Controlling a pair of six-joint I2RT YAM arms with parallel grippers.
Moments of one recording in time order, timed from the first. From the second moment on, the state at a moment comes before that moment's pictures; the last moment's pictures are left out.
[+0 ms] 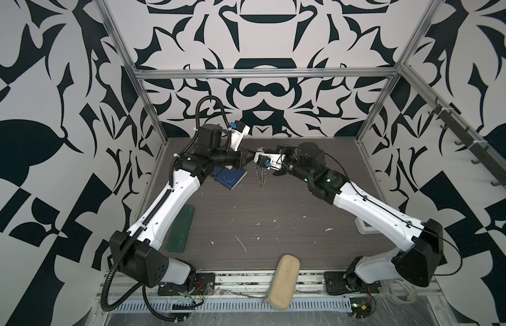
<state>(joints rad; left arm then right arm) -0.44 1.43 1.47 -0.53 0.65 -0.15 0.74 1.42 1.29 -0.04 -0.08 -0.97</state>
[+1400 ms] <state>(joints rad) -0.41 1.42 1.47 -0.46 0.71 -0.23 0.71 1.39 1.32 -0.14 -0.04 -1.06</state>
